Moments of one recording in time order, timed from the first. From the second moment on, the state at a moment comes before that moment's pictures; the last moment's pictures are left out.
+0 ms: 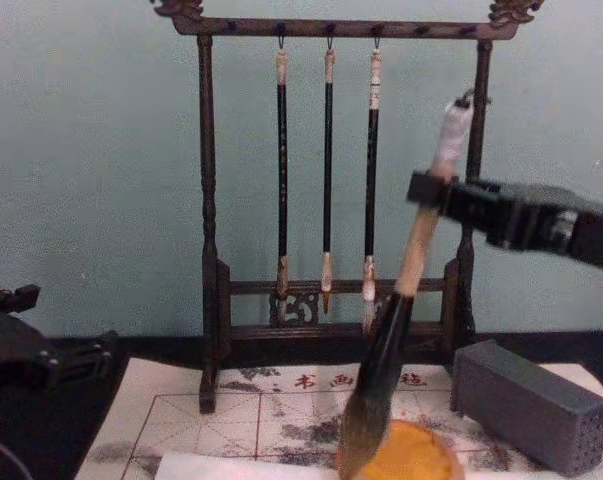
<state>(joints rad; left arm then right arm) -0.20 0.60 0.45 -1.41 -0.25 -0.12 0.03 0.25 0.51 -0.43 -1.61 0.68 -0.01 0.55</state>
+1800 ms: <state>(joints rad) -0.20 0.60 0.45 -1.41 -0.25 -0.12 0.03 0.33 0.36 -0.26 -1.39 1.23 0.29 0.03</state>
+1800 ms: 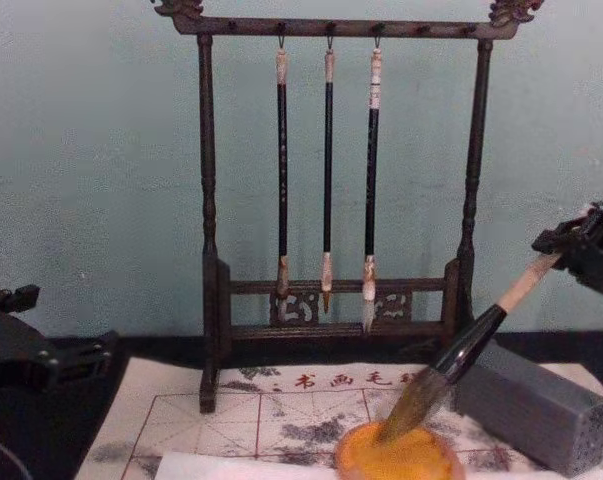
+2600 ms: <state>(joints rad) -0.20 0.60 0.45 -1.41 -0.25 -0.12 0.03 0.30 0.38 -0.29 -1.42 1.32 0.28 -0.04</state>
